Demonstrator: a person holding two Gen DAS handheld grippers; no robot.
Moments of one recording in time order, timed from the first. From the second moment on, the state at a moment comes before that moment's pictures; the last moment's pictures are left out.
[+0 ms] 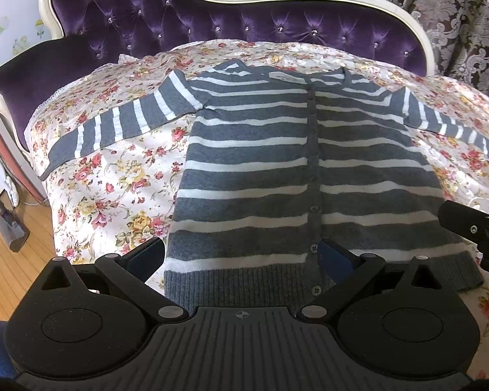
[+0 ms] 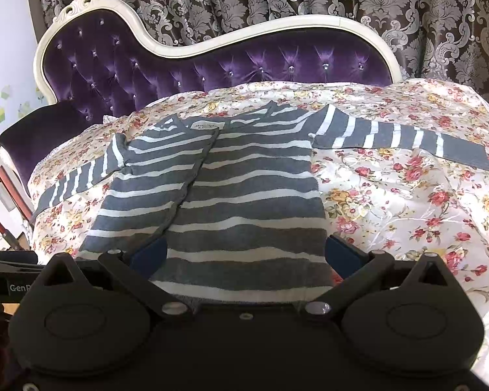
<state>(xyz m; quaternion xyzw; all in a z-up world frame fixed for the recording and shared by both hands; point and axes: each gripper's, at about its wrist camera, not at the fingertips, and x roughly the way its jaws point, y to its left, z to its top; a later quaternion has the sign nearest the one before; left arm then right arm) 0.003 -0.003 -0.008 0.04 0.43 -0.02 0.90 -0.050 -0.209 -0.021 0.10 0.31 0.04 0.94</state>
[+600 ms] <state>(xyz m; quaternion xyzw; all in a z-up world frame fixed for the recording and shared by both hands) 0.003 -0.005 -0.012 0.04 0.43 -0.03 0.90 -0.049 -0.208 -0.022 0.10 0.31 0.04 0.94</state>
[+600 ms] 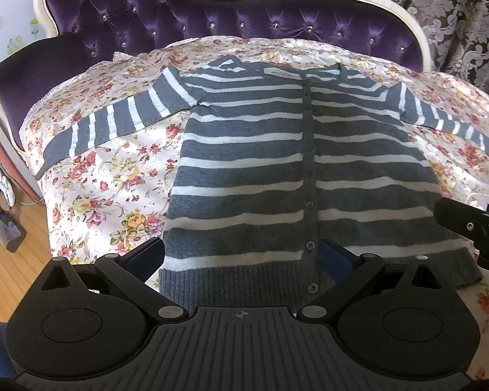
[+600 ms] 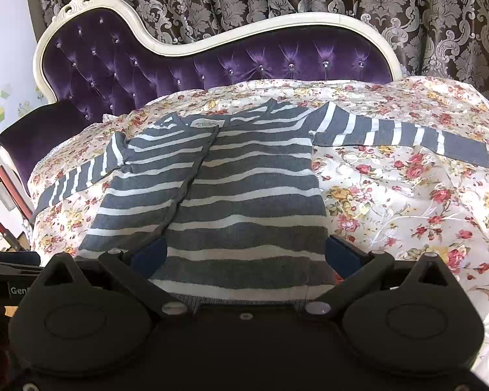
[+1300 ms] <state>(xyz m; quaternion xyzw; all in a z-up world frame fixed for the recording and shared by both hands) 0.014 0.006 -0.019 0.02 0.44 -0.05 0.90 -0.041 -0.205 -0.026 0.10 0.32 0.04 0.94</state>
